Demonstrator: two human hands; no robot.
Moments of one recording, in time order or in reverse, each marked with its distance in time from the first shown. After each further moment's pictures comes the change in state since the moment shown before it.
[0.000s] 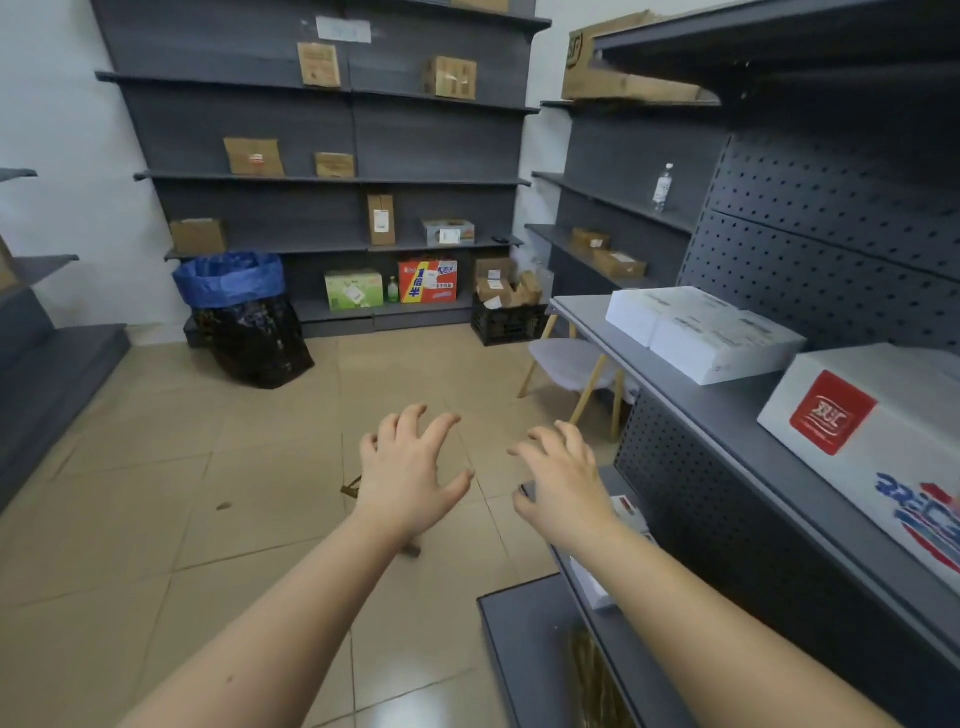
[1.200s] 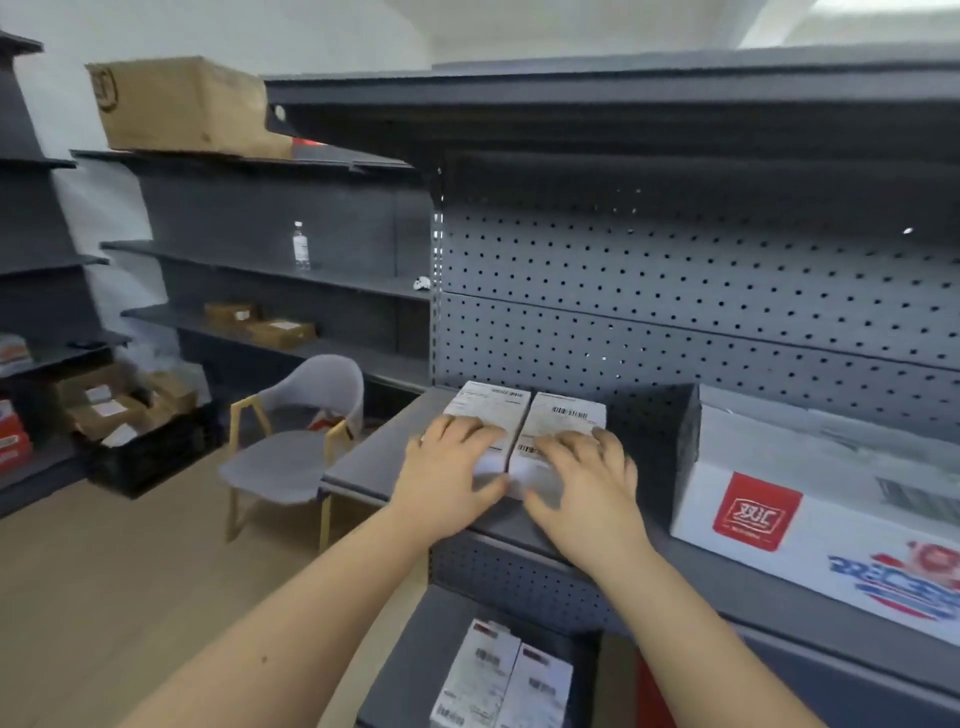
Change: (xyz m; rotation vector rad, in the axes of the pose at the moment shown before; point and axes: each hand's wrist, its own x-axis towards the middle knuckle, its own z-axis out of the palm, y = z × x) left_hand 0.334 0.188 0.109 -0.520 -0.083 1.015; right_hand 0.132 0.141 -0.071 -0.245 0.431 0.907
